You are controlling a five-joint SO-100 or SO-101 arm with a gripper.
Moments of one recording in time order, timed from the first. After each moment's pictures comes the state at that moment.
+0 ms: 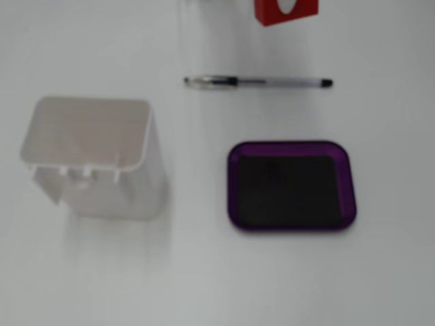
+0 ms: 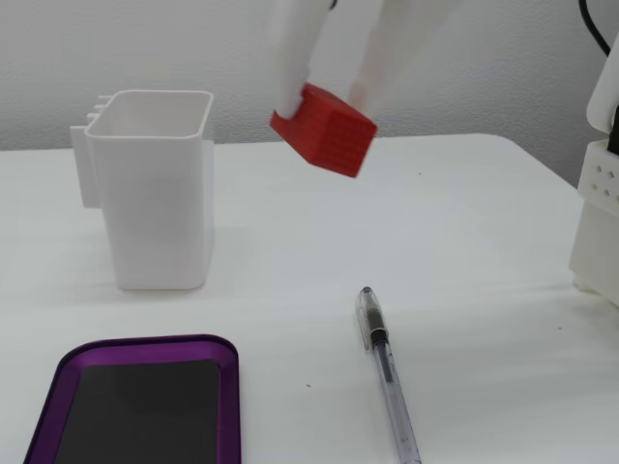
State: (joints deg) arm -9.4 108.1 78.2 89.4 -10.2
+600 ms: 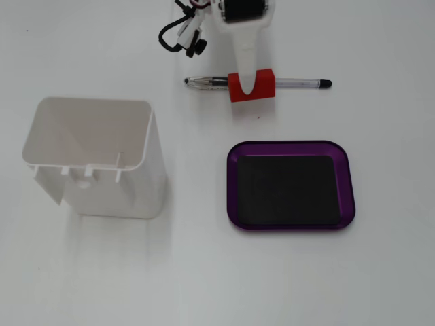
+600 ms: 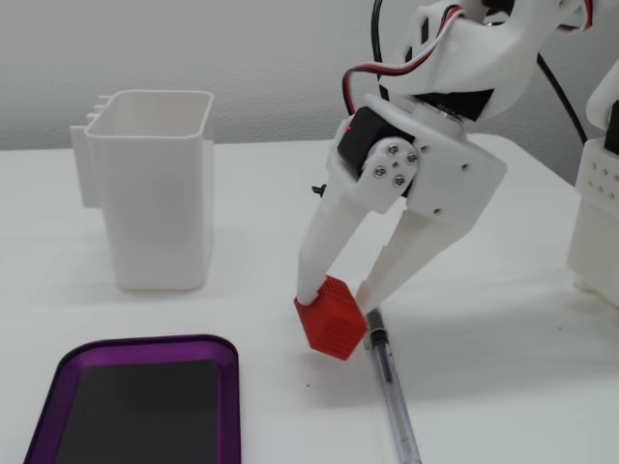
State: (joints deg) arm -4.0 123.2 135.4 38.6 -1.1
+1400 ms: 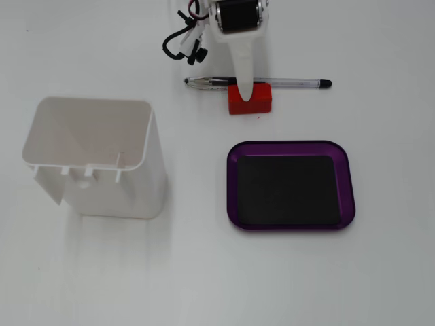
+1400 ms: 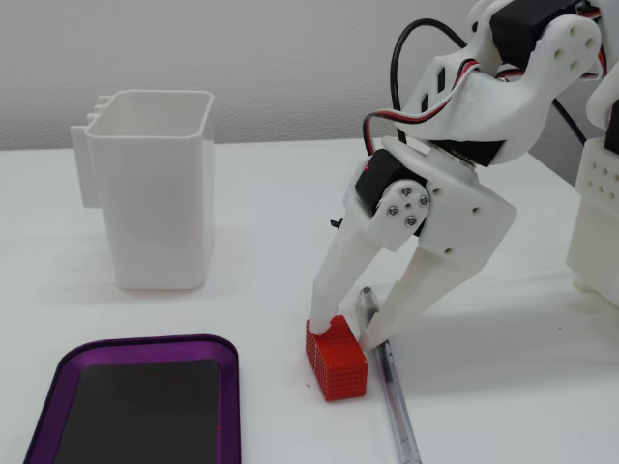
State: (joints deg) arm -4.3 124.4 144.6 30.9 0.5
